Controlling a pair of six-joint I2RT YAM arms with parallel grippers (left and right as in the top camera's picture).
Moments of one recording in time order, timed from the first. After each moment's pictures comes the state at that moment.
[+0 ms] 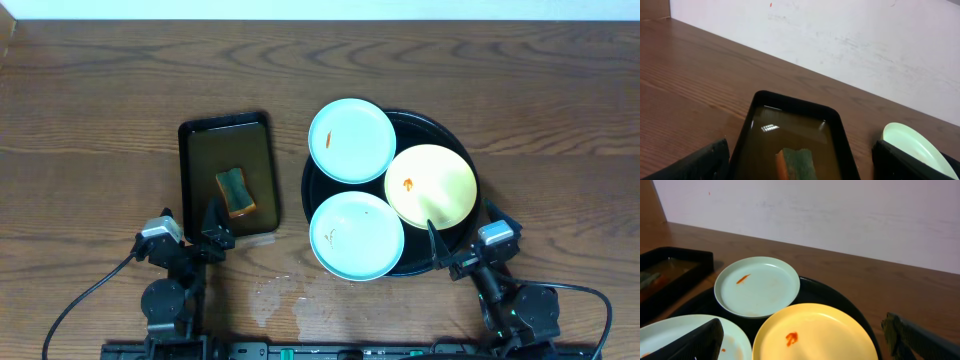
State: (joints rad) left arm 0.06 0.01 0.01 -0.10 -0.01 -0.35; right arm 0.24 0.01 0.01 -0.06 -0.12 -0.05
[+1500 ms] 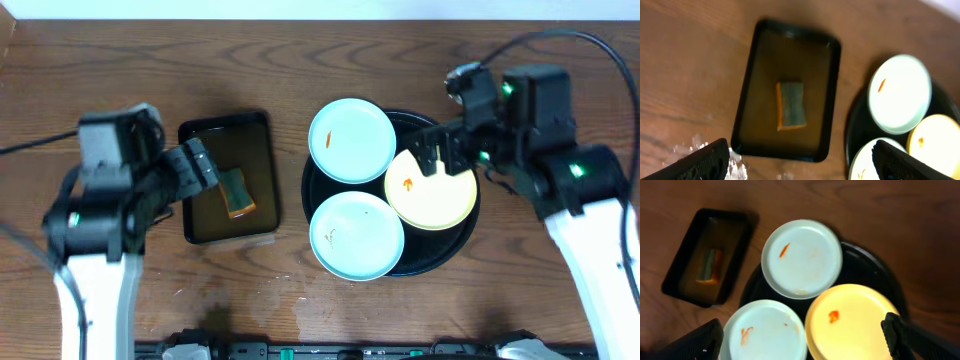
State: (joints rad) left arm 0.06 1.14 1.29 -1.12 0.09 -0.35; right arm 0.24 1.33 1.40 -0.92 -0.33 0.00
